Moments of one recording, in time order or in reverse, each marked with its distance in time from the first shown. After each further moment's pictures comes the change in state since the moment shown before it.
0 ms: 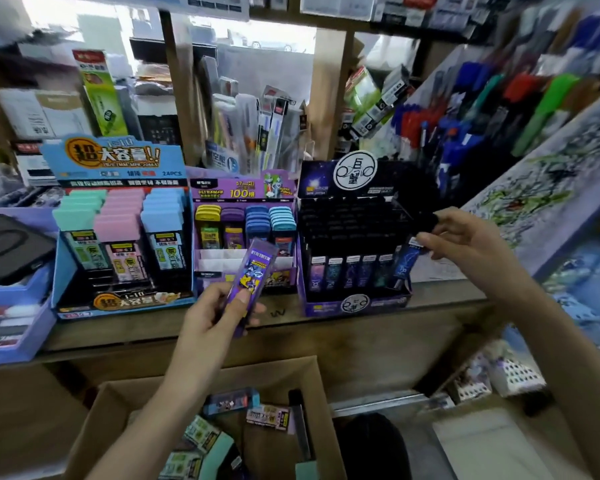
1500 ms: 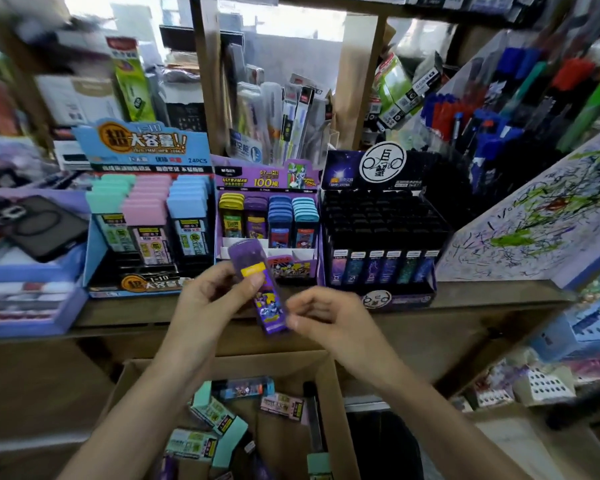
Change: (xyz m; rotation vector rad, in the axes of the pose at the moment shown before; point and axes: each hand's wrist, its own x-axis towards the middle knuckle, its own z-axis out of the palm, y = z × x) left_hand -0.001 0.021 -0.015 -0.162 0.008 -0.029; right_hand -0.058 -0.040 0.158 0.259 -0.384 0.091
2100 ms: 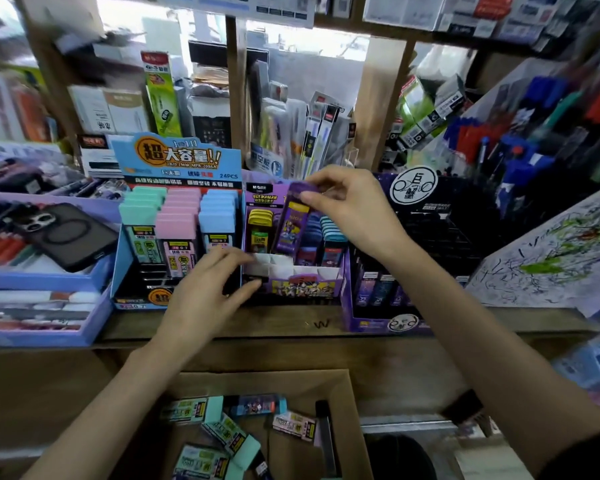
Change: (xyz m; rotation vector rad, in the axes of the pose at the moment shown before) left_hand 0.047 0.007 -0.059 1.133 -0.033 0.477; right_hand 0.124 -0.076 -0.031 -0.314 0.230 -0.222
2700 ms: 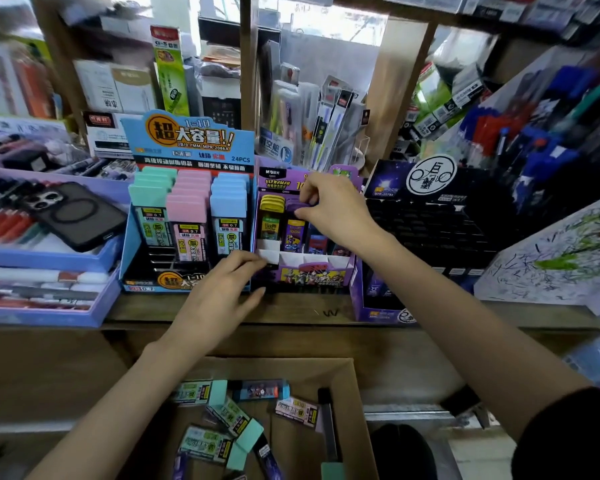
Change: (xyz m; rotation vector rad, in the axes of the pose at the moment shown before) left_hand -0.013 -0.014 0.018 0.063 -0.149 0.028; right_hand 0.021 0.026 0.042 -0.512 -0.109 0.040
